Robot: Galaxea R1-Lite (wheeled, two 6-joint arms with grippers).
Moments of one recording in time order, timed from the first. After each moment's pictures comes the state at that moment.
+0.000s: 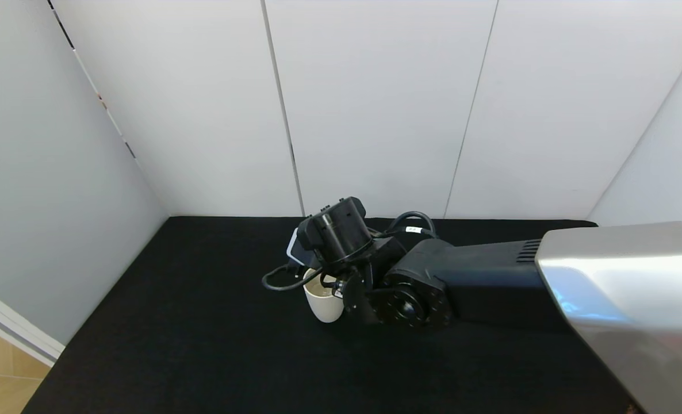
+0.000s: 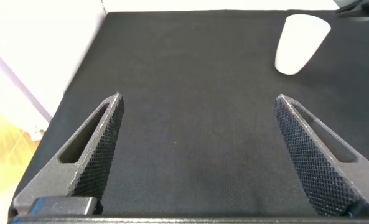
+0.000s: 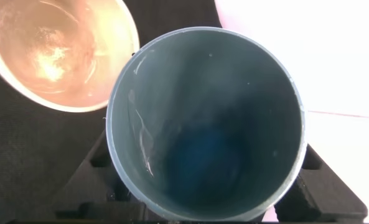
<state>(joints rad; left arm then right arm) 0.00 0.00 0.00 -0.01 0.00 0.00 0.88 2.32 -1.82 0.08 -0.68 -0.68</state>
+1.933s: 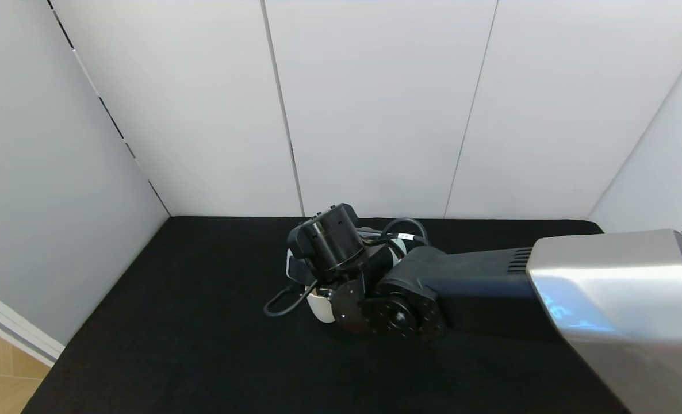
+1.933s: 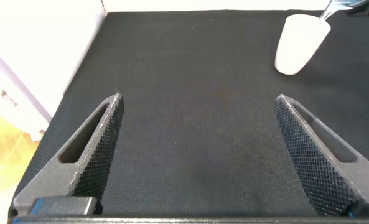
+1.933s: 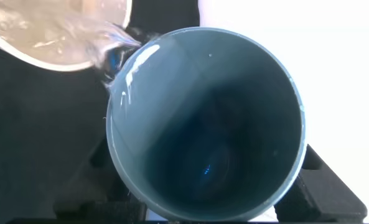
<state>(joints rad) 0.00 0.00 0.00 -0.01 0.00 0.00 0.90 2.33 -1.82 0.08 -0.82 -0.96</state>
